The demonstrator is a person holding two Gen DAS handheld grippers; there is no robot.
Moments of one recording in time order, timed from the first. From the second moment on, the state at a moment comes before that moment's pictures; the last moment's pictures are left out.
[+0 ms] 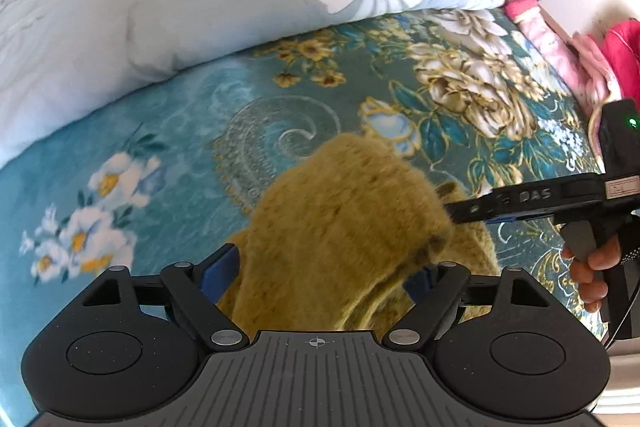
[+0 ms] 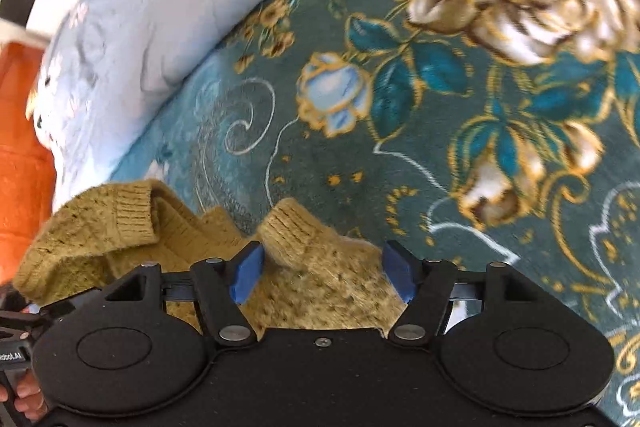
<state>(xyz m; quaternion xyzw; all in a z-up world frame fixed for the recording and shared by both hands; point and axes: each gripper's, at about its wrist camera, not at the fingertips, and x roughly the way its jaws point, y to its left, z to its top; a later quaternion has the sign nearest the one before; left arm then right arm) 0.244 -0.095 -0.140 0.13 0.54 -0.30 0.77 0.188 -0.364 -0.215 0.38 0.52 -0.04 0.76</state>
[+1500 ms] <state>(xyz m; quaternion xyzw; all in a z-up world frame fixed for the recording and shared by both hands) 0.231 -0.108 0.145 -0.09 0.26 -0.27 0.92 0.073 -0.432 0.190 0.18 0.14 0.06 0.97</state>
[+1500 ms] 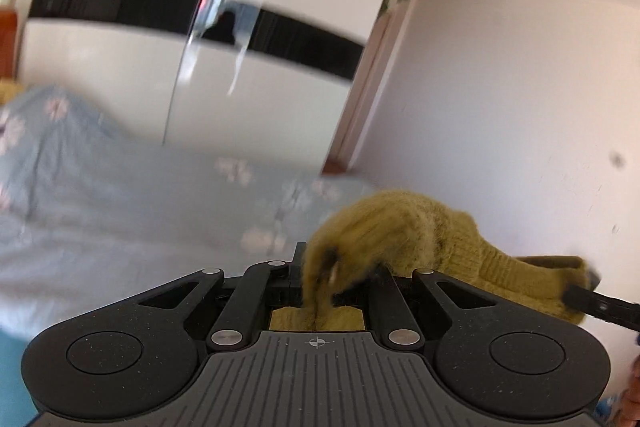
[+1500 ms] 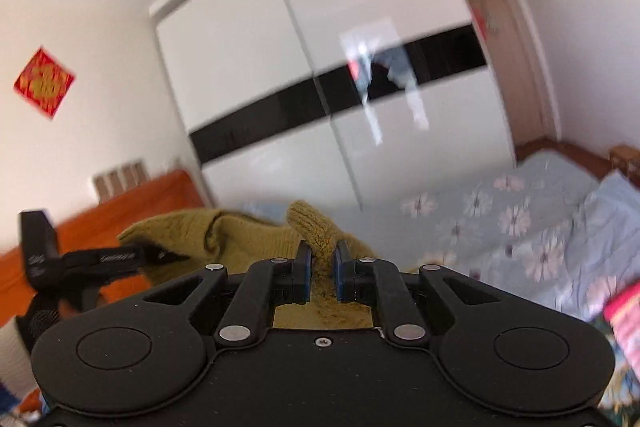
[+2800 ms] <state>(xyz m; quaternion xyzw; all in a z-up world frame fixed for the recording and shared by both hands) 0.180 0.219 -0.152 -0.07 0.63 -0.05 0.77 0.103 -0.125 -0.157 0.16 0.63 0.23 0.73</state>
